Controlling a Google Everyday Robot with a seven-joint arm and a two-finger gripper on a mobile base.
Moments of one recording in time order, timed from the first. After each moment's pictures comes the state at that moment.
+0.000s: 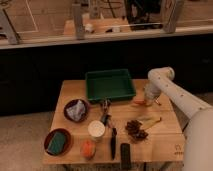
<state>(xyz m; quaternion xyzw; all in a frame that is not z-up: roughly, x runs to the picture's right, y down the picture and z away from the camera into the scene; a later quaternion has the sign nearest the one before) 0.285 0.079 0.910 -0.28 -0.07 -0.14 0.95</state>
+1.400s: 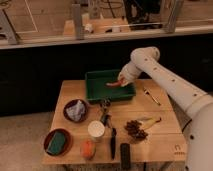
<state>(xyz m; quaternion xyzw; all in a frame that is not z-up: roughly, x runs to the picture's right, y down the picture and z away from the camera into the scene) 0.086 -0.046 0.871 -0.15 -0.21 -0.24 0.94</state>
